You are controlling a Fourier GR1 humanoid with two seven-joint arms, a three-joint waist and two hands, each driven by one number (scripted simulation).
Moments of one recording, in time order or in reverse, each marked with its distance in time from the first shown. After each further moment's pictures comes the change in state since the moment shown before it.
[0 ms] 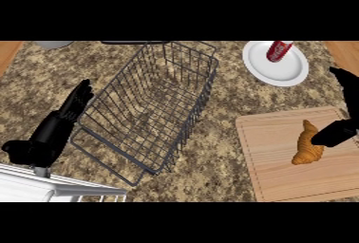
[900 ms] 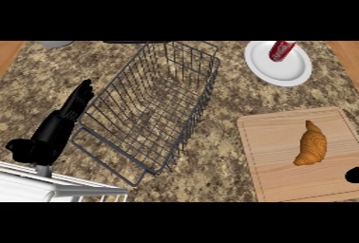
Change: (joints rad) left arm -0.006 -0.026 0.025 0.031 -0.033 -0.035 -0.018; right arm 0.097 -0.098 -0.183 -0.363 -0.359 0.215 0.216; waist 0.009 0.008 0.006
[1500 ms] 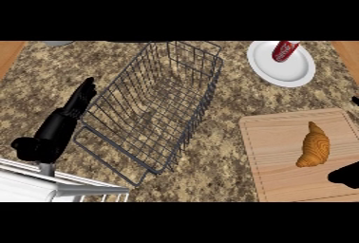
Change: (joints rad) left arm -0.015 -0.032 0.015 -0.008 -0.044 -0.017 0.018; right arm 0.202 0.160 -0.004 0.104 0.314 -0.128 -0.213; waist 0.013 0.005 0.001
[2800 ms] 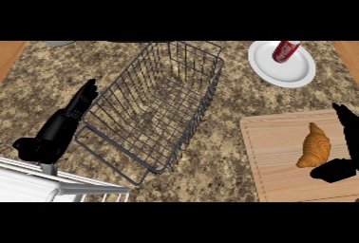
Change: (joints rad) left arm 0.011 -0.087 0.083 -0.008 -0.080 -0.101 0.018; right arm 0.016 0.221 -0.039 0.149 0.287 -0.007 -0.205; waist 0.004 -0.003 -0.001
